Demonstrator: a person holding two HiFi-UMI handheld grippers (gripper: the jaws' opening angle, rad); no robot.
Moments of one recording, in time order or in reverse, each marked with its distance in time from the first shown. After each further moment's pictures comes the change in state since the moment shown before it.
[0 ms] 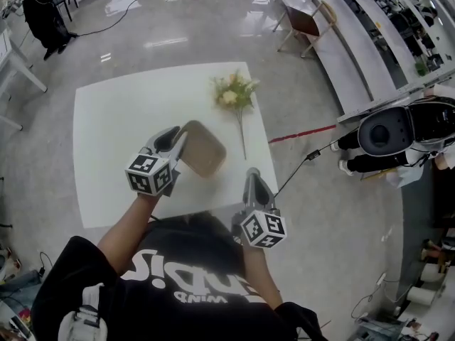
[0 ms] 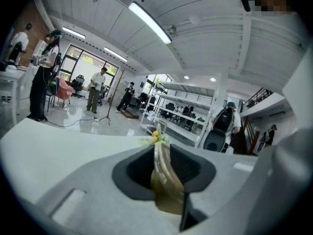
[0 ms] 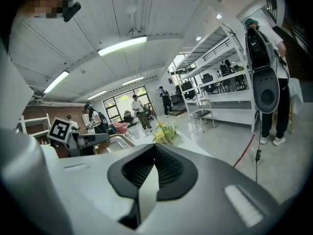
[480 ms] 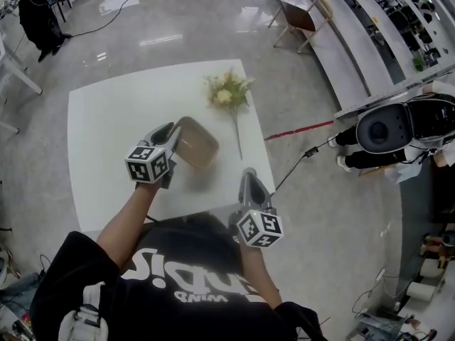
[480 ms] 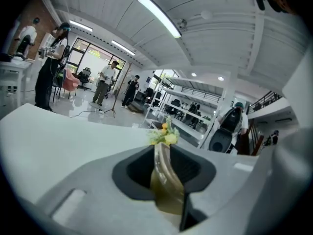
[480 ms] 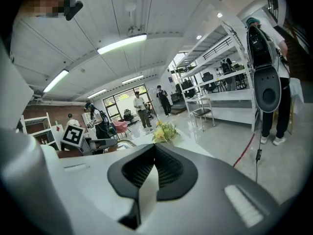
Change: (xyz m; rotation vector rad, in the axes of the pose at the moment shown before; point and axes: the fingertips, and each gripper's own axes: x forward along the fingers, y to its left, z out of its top) left arm 0.040 0.037 -0.028 -0.078 0.047 0.041; right arm 0.011 -0.006 -0.002 -0.002 0.017 -0.003
